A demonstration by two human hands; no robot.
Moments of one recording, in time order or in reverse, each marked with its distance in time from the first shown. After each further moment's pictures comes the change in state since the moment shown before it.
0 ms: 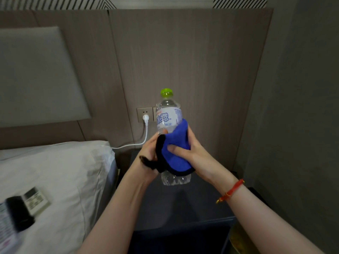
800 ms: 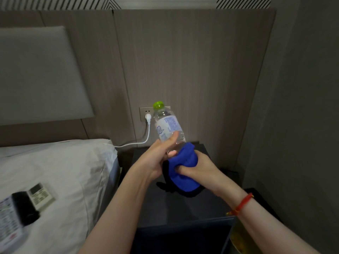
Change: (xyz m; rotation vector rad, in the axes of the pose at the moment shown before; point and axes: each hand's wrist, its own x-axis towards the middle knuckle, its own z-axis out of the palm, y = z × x) left_hand -0.011 0.003 0.004 0.172 0.004 -0.176; right_hand -0.033 0.010 -0.002 -0.369 0.106 0.250
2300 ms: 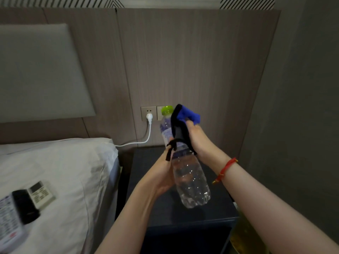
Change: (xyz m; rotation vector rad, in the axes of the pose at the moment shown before) left_hand -0.008 -0.031 0.003 -0.013 -0.048 -0.002; right_hand 0.059 -0.051 0.004 0.168 0.151 -0.006
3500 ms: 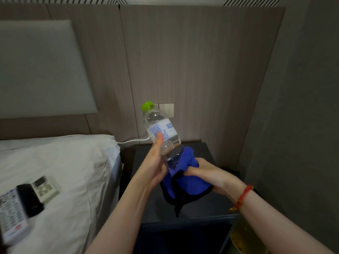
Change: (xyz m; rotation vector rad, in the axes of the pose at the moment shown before) left_hand -0.002 0.011 -0.016 -0.263 0.122 0.099; right_hand -0.051 0.062 -0.027 -0.045 -0.455 0.239
